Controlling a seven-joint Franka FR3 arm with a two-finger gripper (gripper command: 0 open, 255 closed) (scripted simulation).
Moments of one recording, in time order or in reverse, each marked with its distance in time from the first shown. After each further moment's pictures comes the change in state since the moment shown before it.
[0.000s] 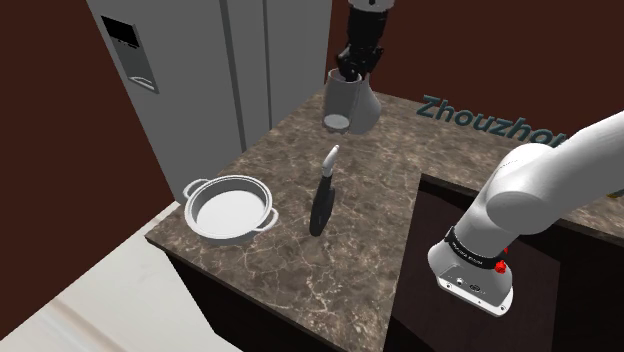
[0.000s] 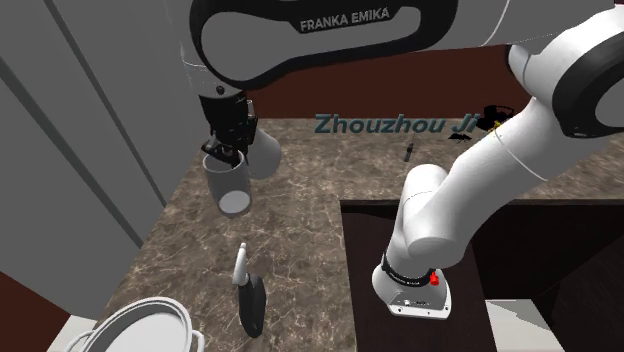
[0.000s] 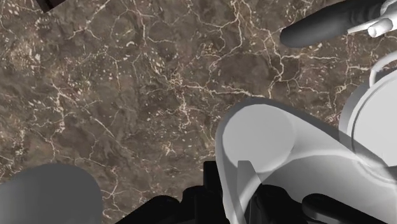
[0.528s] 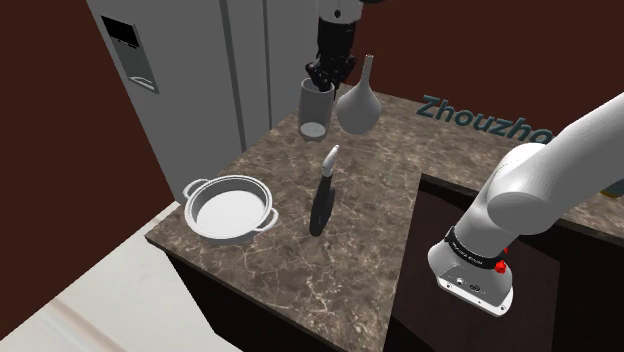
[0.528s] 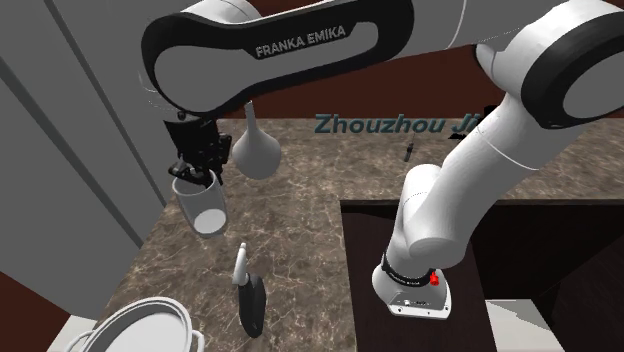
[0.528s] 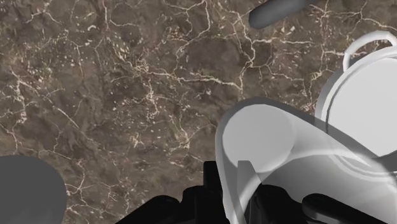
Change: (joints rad) arm 0.019 0.139 0.073 0.070 0.006 0.065 0.096
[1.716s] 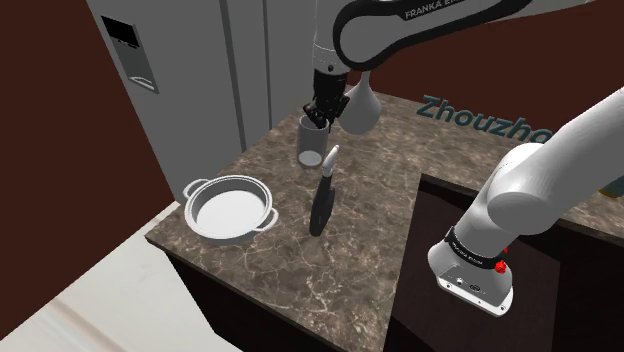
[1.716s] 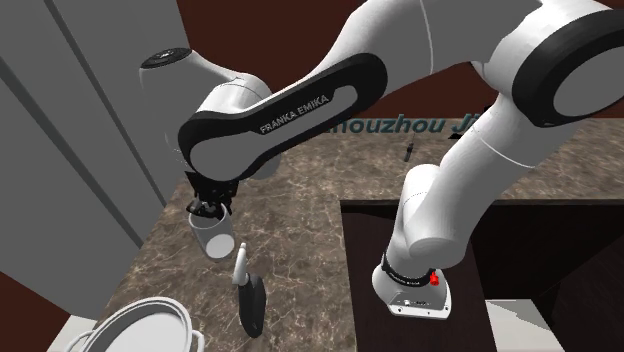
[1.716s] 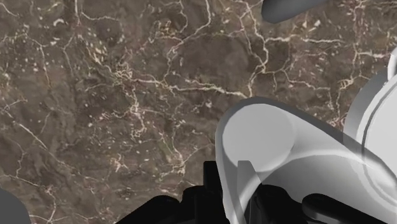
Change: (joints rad) arm 0.003 0.036 0.014 -0.210 -0.003 0.246 0.017
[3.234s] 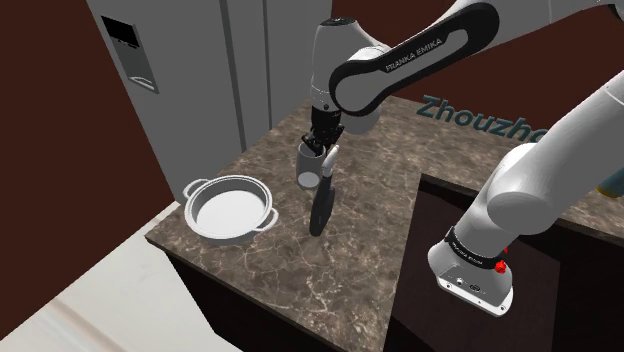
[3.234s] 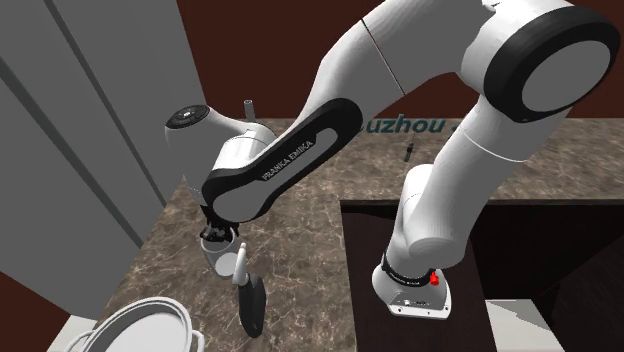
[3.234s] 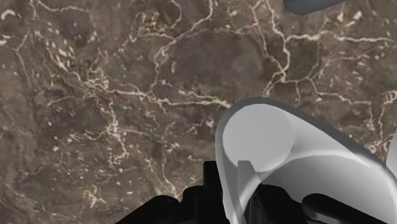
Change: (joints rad) arm -0.005 0.096 0.016 -0.138 -0.022 0.232 0.028
